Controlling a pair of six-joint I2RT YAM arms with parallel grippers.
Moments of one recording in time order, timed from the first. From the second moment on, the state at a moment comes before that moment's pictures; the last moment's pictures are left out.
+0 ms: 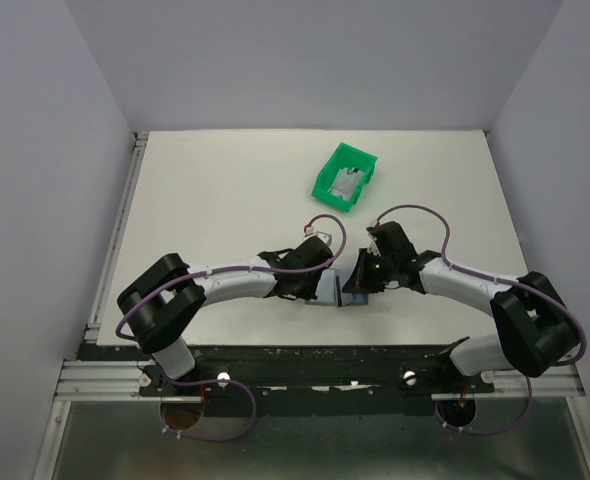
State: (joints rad) left arm -0.96 1.65 0.92 -0.28 -0.12 -0.57; right arm 0.55 1.40 0.63 -0.18 -0.31 0.72
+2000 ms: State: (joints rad) left arm -0.96 1.65 0.93 -0.28 -0.12 -0.57; right arm 0.52 1.41 0.55 0.07 -0.30 0.80
